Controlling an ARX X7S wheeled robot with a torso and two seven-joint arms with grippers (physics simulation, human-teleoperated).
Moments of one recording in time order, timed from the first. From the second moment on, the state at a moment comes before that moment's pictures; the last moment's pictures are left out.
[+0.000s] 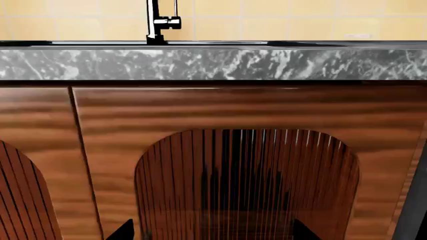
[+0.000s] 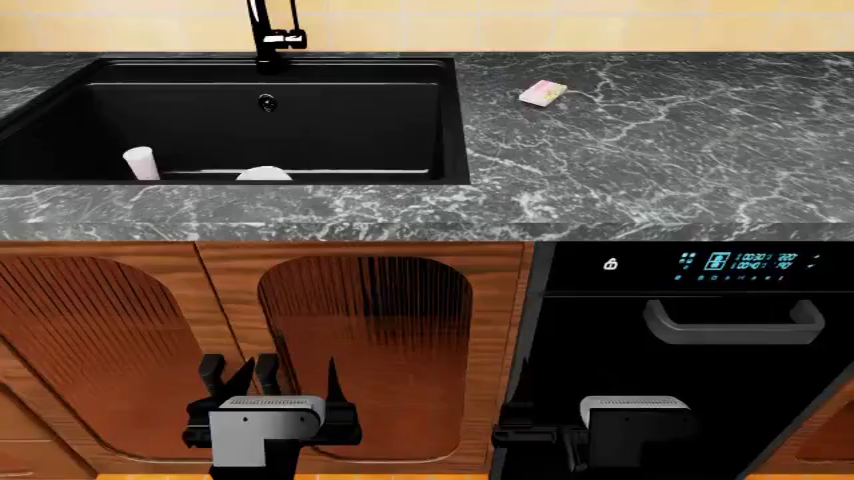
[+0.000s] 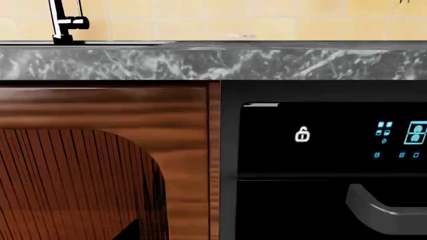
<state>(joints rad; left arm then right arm) 0.00 0.00 0.00 0.00 0.00 0.00 0.00 0.00 0.00 0.00 0.00 0.00 0.00 0.00</state>
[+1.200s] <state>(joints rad) -0.01 -0.10 0.12 -0.02 -0.08 0.00 -0.12 0.02 0.09 -0.12 0.02 0.08 0.01 0.12</state>
